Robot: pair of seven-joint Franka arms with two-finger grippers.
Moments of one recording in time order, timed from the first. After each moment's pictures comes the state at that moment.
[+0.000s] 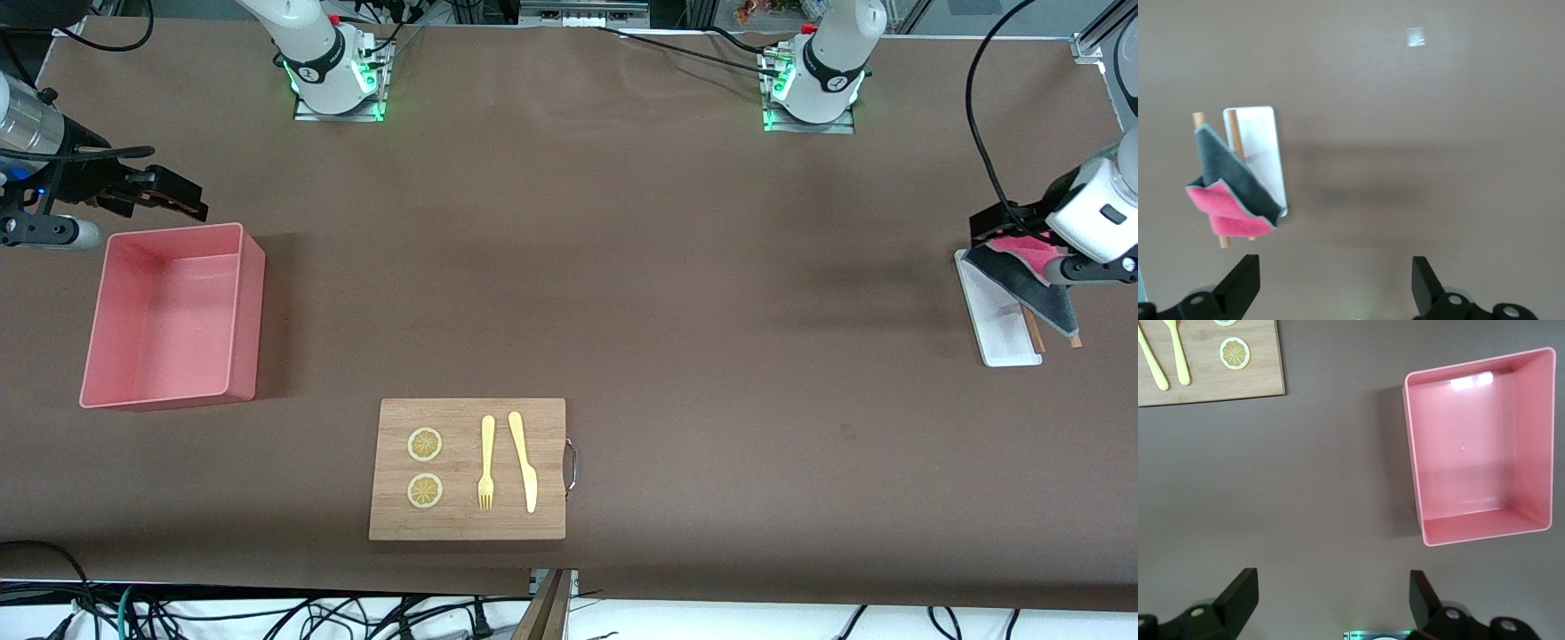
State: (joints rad) left arm 0.06 0.08 0.01 -1.67 0.13 1.57 0.01; right arm 0.08 0.06 -0.01 -1.54 0.04 1.49 0.14
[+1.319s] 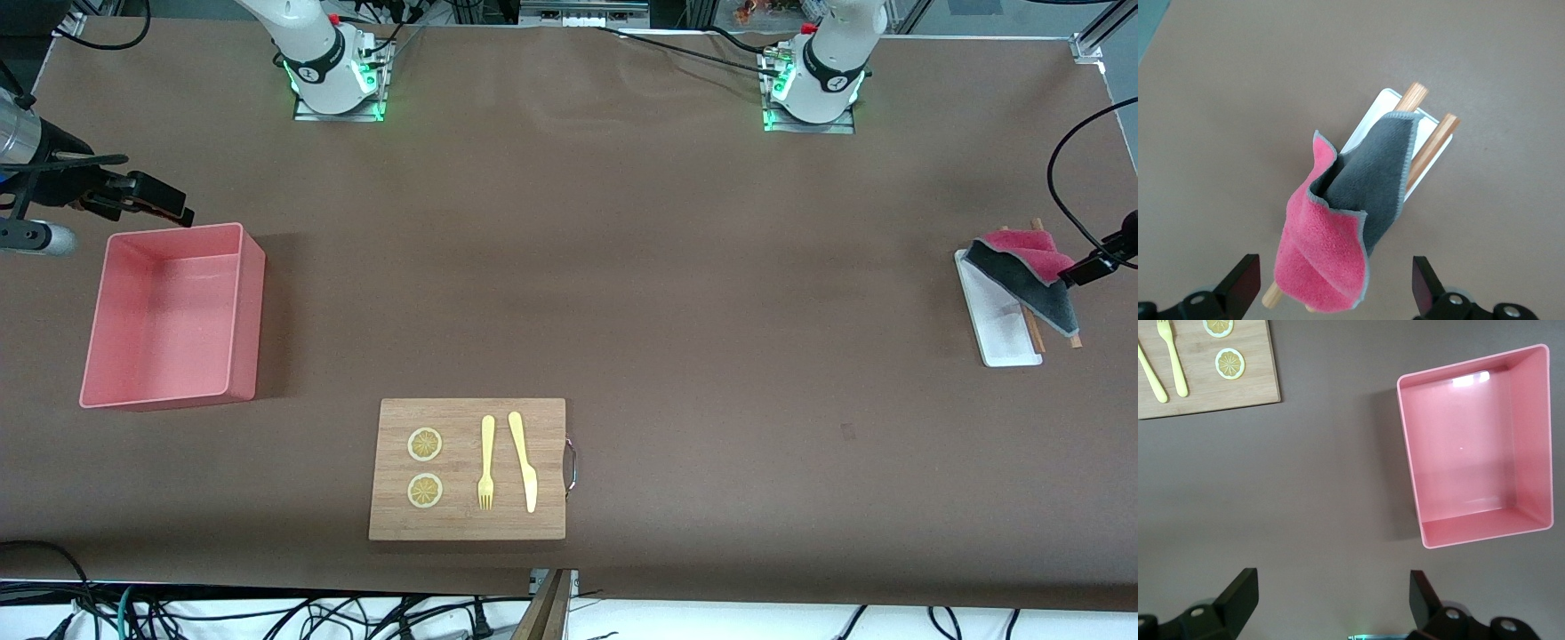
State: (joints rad) left arm 0.50 0.16 0.02 -2.05 0.13 2.14 -0.23; right arm 0.08 0.07 -0.05 -1.54 0.06 1.50 0.14
